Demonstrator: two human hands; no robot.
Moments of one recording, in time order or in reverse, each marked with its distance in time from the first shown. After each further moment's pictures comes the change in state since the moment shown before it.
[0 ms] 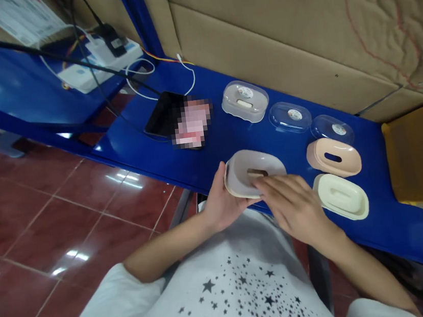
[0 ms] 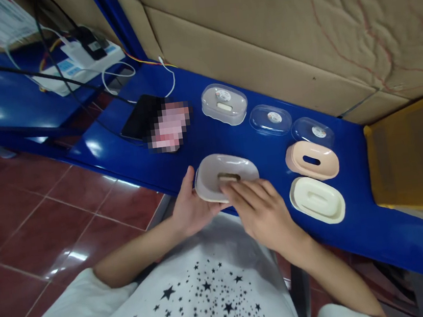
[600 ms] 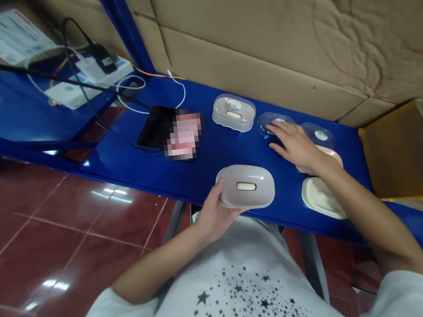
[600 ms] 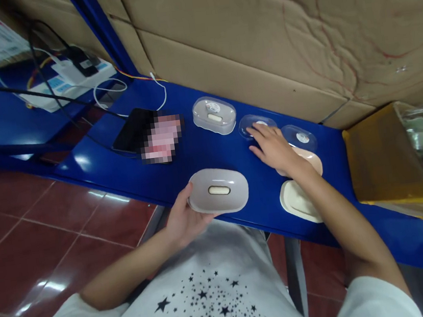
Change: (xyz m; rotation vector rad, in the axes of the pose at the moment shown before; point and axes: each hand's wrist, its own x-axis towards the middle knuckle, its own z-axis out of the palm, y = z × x) left_hand -0.003 -0.004 -0.007 0.049 0.066 0.064; right_hand 0.043 0.172 0.018 -0.096 -0.293 0.298
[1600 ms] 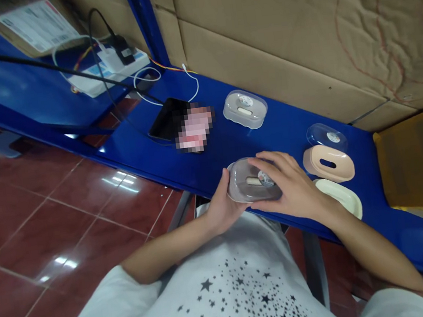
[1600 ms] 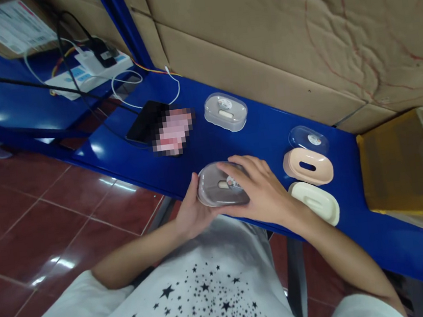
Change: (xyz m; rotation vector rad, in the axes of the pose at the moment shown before) left_hand 0.004 -0.004 0.007 -0.025 -0.062 0.034; right_hand -0.055 -0.118 -0.019 0.297 0.109 -0.262
